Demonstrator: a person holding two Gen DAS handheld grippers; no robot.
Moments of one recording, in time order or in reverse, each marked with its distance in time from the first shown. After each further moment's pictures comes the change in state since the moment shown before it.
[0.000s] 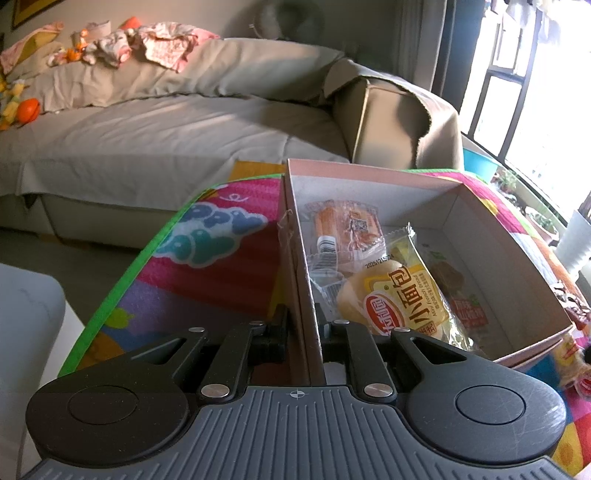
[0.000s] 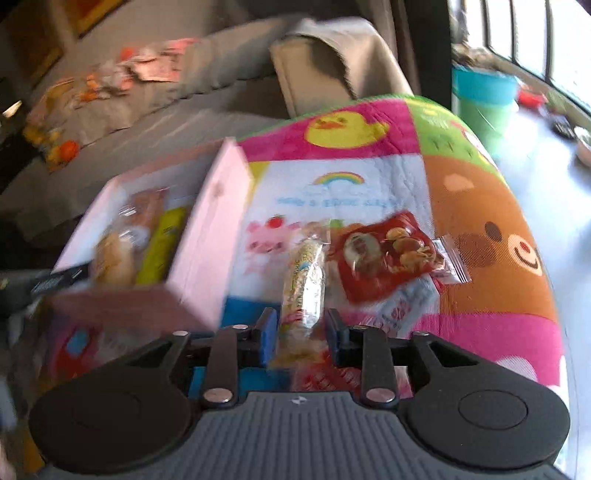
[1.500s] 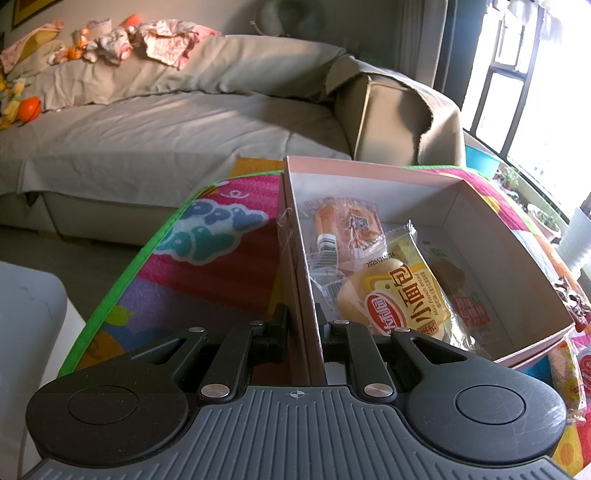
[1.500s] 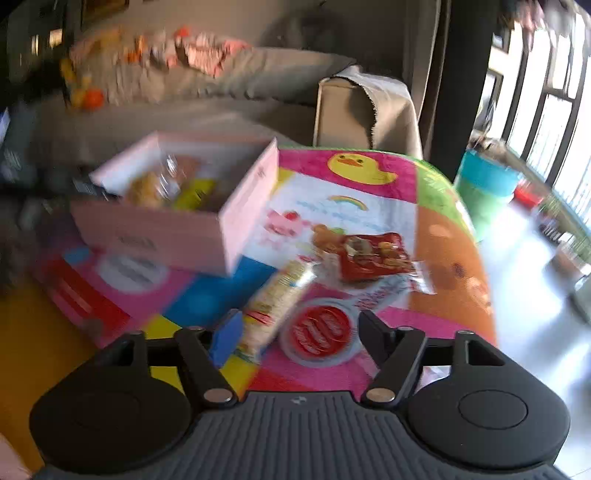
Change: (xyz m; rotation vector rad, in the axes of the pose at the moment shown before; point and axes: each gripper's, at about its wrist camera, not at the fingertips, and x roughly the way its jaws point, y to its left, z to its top) left arm 0.000 0.000 -0.001 -0.001 0.009 0.004; right arm -0.023 0.035 -0.045 -0.316 -0.064 -0.185
